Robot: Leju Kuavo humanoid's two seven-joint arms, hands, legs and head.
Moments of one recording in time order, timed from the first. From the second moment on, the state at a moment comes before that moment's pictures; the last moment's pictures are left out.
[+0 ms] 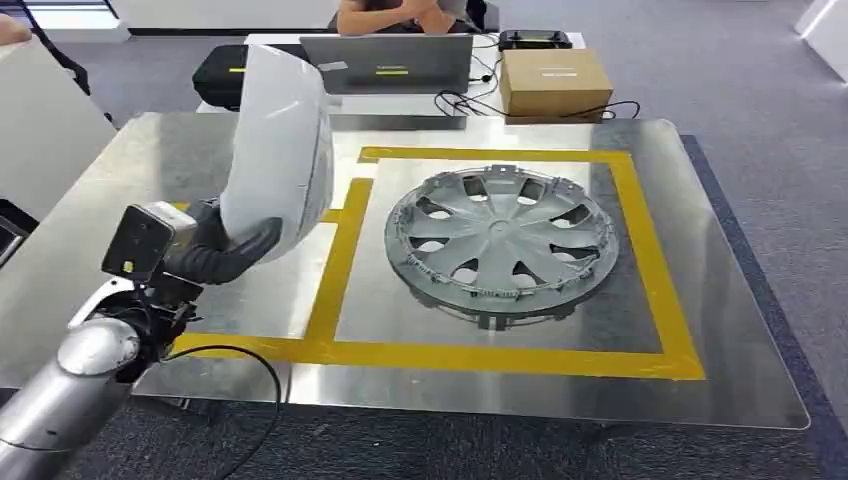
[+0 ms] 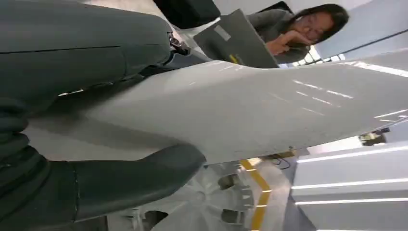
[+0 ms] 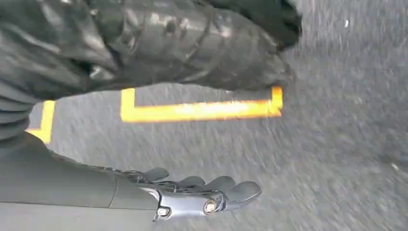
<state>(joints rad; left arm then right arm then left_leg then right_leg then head) -0.39 0.28 -0.50 -1.41 0.06 0.13 -0.13 0.58 0.35 -0.64 -1.53 0.31 0.29 0.31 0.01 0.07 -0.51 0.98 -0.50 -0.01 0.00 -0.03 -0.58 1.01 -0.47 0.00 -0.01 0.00</state>
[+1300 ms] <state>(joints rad) -0.63 0.33 -0.69 -0.99 -0.09 0.10 0.20 0.36 0.34 -0.79 -1.16 0.47 0.33 0.15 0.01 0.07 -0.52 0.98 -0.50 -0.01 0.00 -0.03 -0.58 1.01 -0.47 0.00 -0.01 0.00</state>
